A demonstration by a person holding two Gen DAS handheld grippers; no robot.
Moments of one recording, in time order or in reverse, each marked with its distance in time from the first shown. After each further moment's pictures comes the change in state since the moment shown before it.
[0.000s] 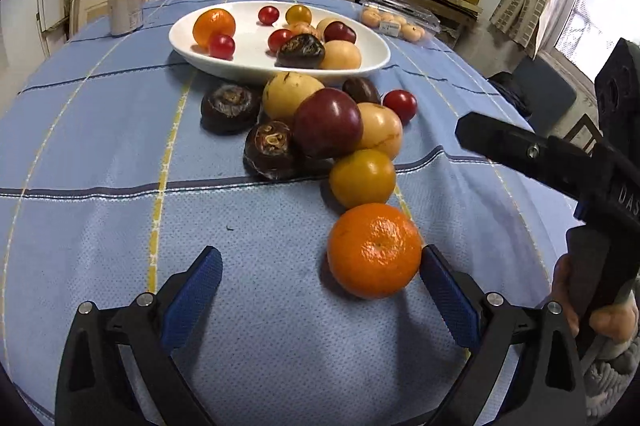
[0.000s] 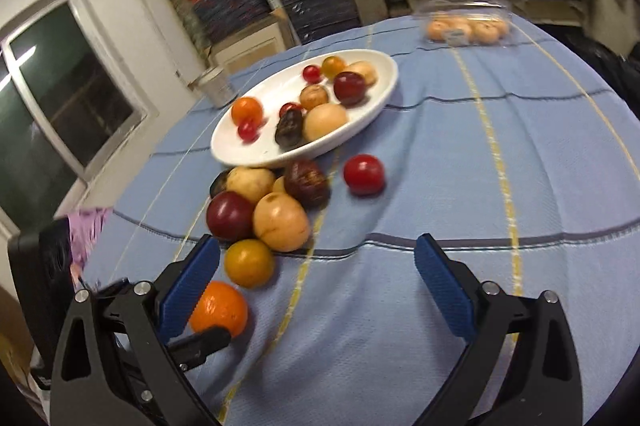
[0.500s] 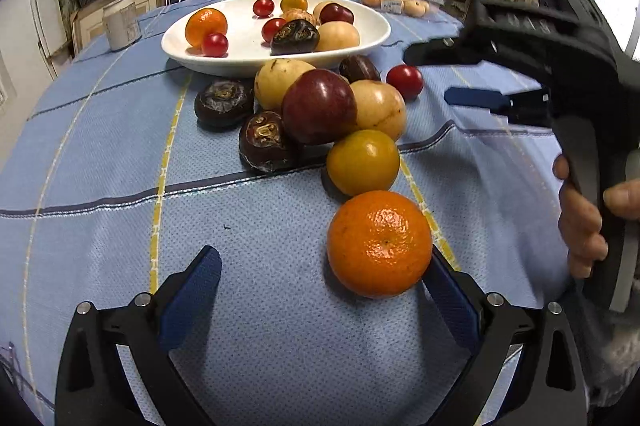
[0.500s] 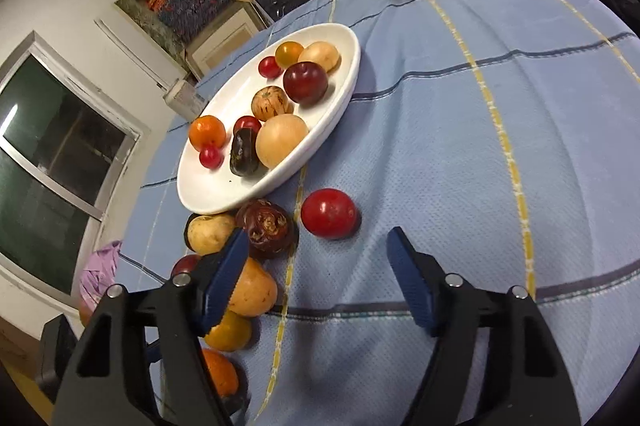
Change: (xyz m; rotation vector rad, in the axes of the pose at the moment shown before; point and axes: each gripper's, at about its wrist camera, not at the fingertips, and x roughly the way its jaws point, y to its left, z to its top) left arm 0.012 -0.018 -0.002 0.098 0.046 0.120; right arm 0.051 -0.040 0.045 0.189 0.133 0.046
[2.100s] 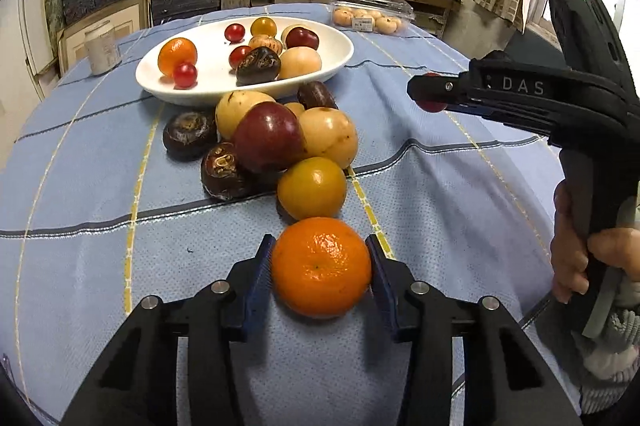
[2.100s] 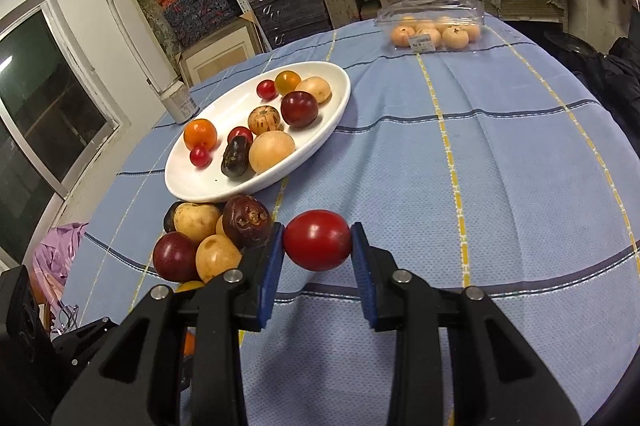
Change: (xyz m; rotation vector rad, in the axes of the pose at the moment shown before) left arm -0.005 -0.018 0.008 0.020 -0.077 -0.073; right arm -0.038 0.008 -0.026 -0.161 -0.137 -0.135
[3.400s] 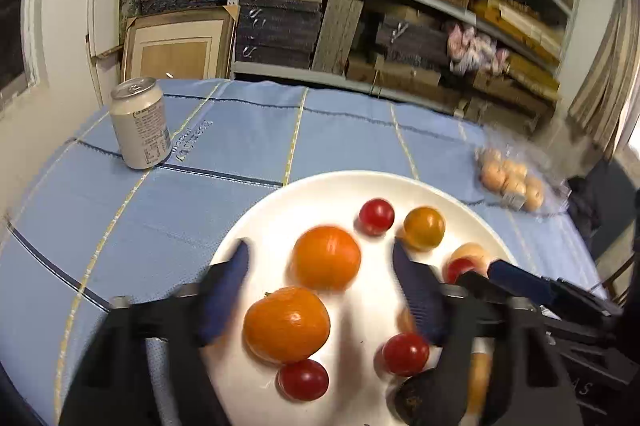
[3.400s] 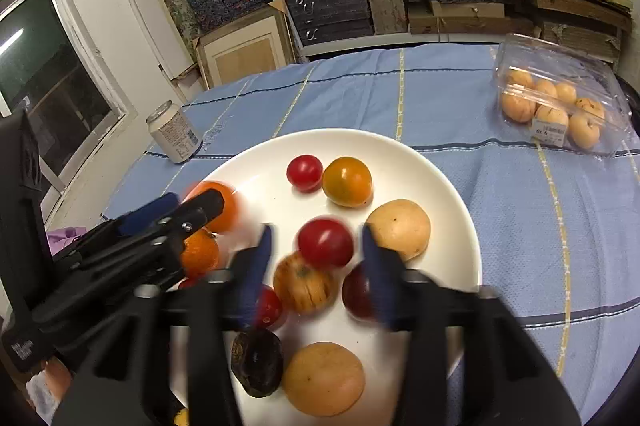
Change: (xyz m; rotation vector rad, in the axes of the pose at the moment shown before) left arm 0.080 0.143 0.199 -0.298 -0.199 0.164; right arm 0.145 0.058 0.144 -0.119 0.036 0.057
